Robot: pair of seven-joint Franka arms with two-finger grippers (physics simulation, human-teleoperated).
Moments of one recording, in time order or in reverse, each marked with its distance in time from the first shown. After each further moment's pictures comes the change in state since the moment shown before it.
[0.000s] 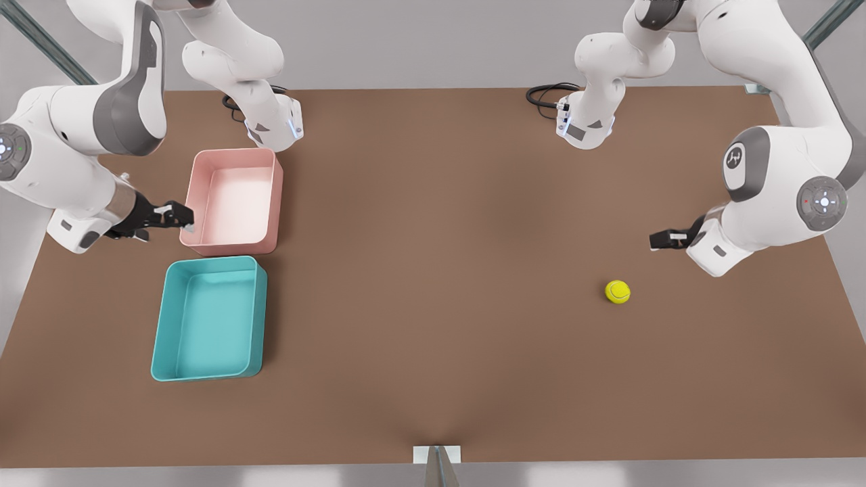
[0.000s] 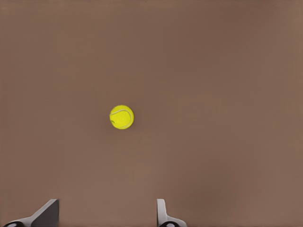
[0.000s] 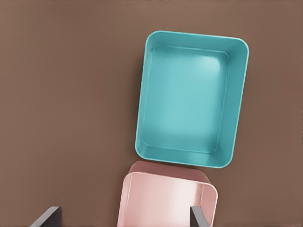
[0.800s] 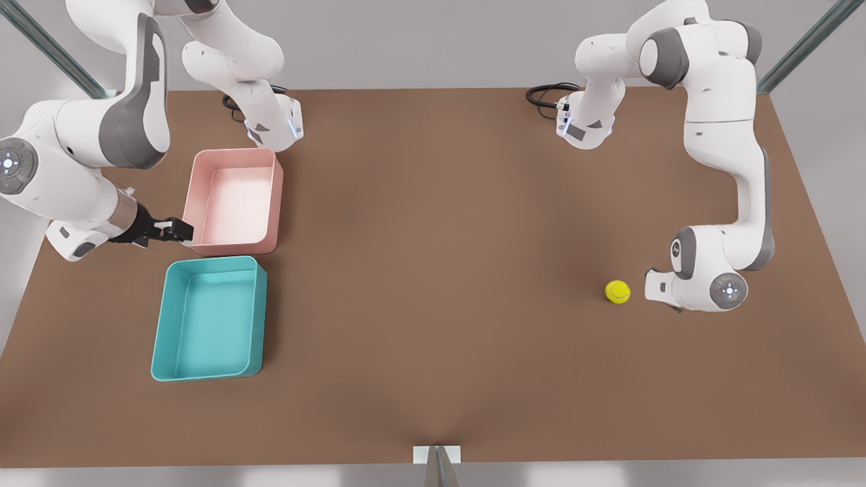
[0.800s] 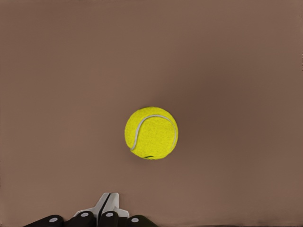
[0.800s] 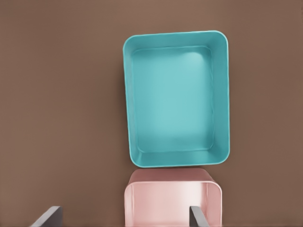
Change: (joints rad) left arm 0.103 0.289 0.000 -0.312 0.147 0.545 1.041; right arm -0.003 0.035 -0.003 0.003 -0.015 0.033 0.151
